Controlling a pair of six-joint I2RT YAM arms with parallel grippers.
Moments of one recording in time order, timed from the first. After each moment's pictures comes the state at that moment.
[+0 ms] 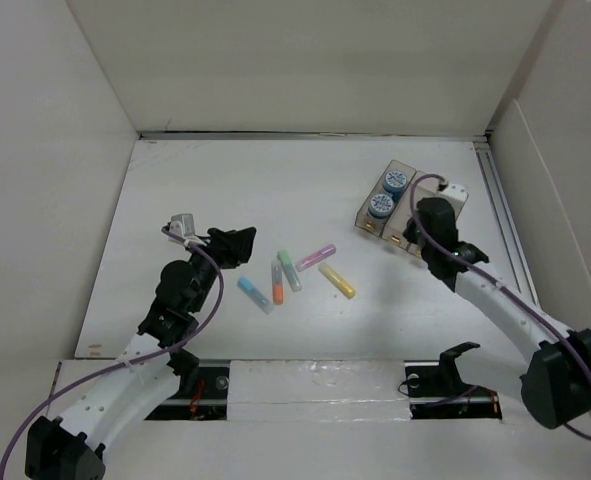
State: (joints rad) left arm -0.50 0.59 0.32 0.31 -0.15 -0.68; right arm 0.42 1.15 0.75 -0.16 0.45 0.55
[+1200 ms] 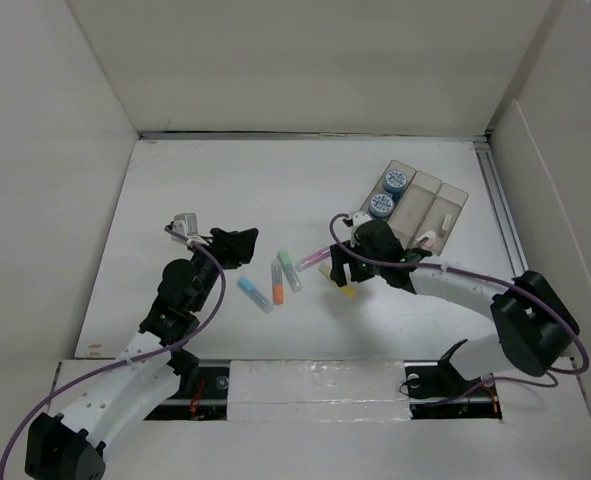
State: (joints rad) left arm -0.50 0.61 0.32 0.31 -0.13 -0.68; right arm 0.64 1.36 0.74 -0.10 -0.01 0.31
